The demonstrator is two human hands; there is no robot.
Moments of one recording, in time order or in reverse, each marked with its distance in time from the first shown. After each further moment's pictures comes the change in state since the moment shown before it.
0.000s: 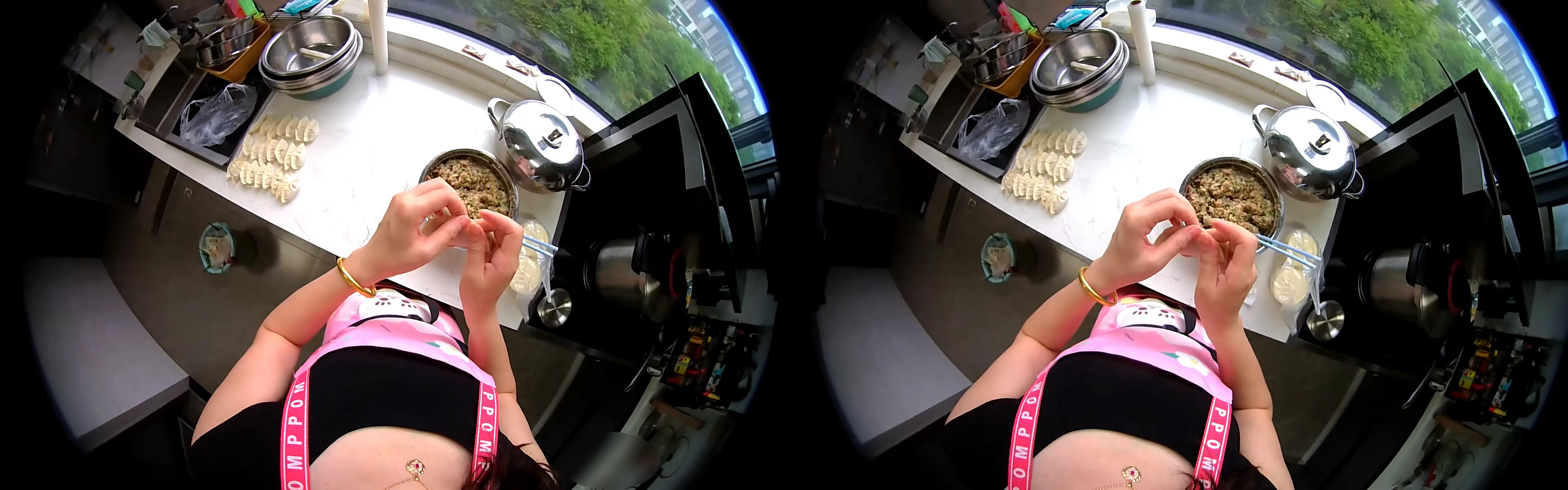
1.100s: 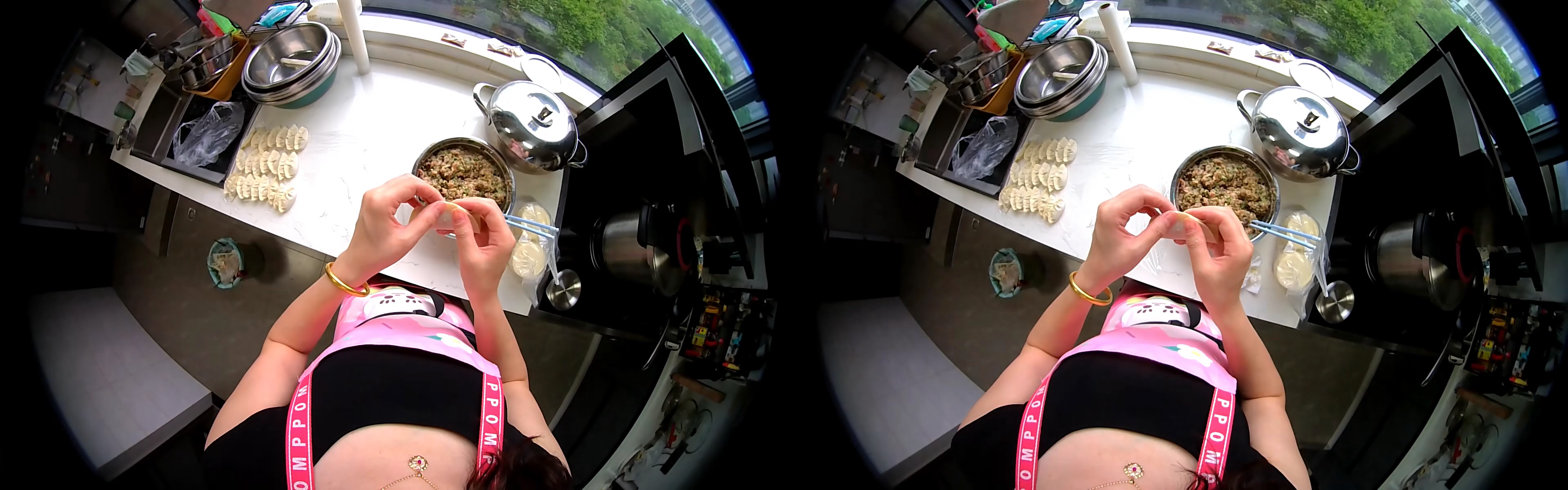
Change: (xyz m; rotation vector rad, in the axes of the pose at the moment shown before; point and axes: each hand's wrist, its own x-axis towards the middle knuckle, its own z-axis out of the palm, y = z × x) left_hand -0.005 -0.008 -0.005 0.063 0.035 -0.075; right_hand 0.009 0.008 -0.002 0.216 -0.029 0.158
